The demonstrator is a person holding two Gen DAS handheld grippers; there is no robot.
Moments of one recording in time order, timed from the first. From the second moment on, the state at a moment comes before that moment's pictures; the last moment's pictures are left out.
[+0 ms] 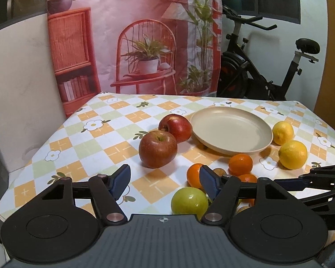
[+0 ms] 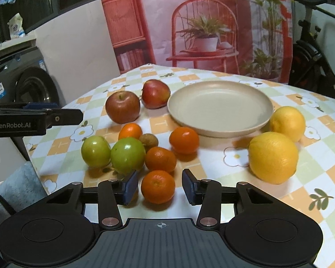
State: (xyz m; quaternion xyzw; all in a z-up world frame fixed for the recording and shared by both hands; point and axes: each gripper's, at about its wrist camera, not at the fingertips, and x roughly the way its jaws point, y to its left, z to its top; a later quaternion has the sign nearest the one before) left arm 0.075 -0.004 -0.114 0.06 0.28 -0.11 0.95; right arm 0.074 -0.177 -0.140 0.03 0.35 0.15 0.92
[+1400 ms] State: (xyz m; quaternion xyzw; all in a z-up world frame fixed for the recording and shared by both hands) left arm 0.141 -0.030 -0.132 0.04 0.36 -0.19 0.91; right arm 0.073 -0.209 -0.142 0.06 0.30 0.12 0.94
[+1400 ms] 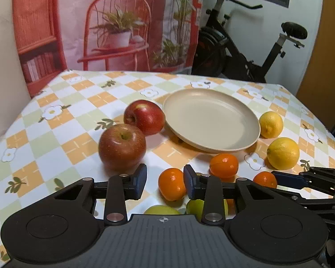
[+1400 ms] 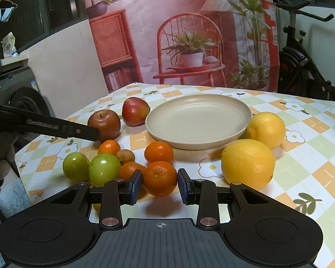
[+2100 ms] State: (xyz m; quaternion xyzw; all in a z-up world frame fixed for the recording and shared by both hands) left arm 0.160 -0.034 -0.148 0.04 0.41 -0.21 0.89; right arm 0.079 -0.214 -0.145 0.07 0.30 0.12 0.94
